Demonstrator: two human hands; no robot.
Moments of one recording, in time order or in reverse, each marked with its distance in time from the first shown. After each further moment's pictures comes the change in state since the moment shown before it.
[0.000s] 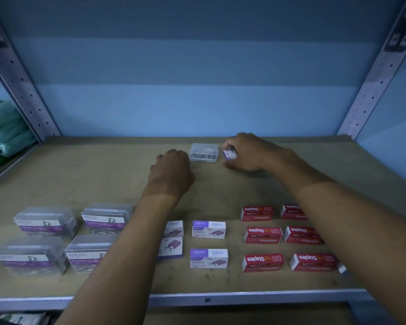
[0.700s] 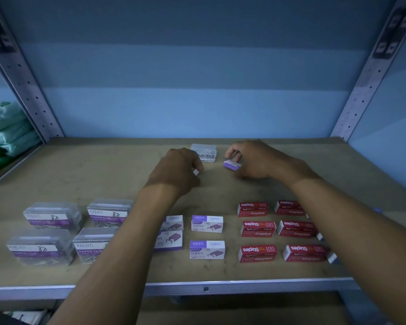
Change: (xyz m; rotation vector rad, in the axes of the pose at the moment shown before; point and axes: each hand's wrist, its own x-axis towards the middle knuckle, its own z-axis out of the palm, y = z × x) left_hand -0.023 0.009 -0.023 -0.276 -0.042 0.130; right_hand -0.038 0.001 -0.004 0.160 0.002 0.024
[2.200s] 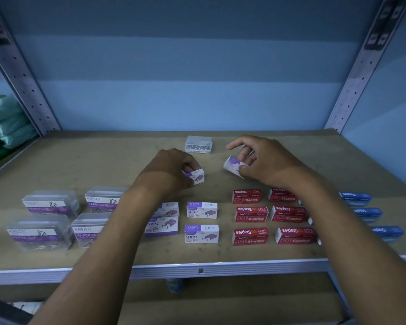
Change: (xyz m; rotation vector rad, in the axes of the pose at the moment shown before) left_hand -0.027 0.005 -0.006 0.000 -0.131 -0.012; right_hand -0.070 -0.007 -0.004 0.246 0.154 -0.054
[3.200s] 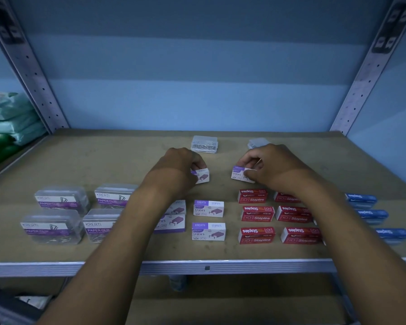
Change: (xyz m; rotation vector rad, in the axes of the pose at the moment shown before) left_hand -0.009 0.006 -0.003 0.086 0.053 0.020; right_hand 0.001 0.007 0.007 -0.100 -0.013 0.066
